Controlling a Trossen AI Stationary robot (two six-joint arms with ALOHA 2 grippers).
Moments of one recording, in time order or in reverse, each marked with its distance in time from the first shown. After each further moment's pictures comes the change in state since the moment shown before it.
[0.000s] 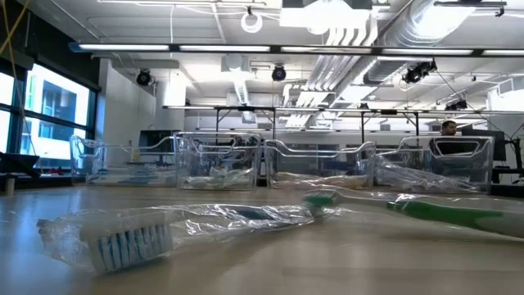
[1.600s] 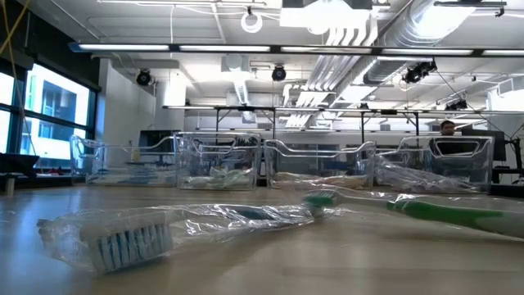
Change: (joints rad) left arm 0.197 0.144 0.000 0.616 0.141 -0.122; right arm 0.034 -0.089 0.000 0.328 0.234 -0.678
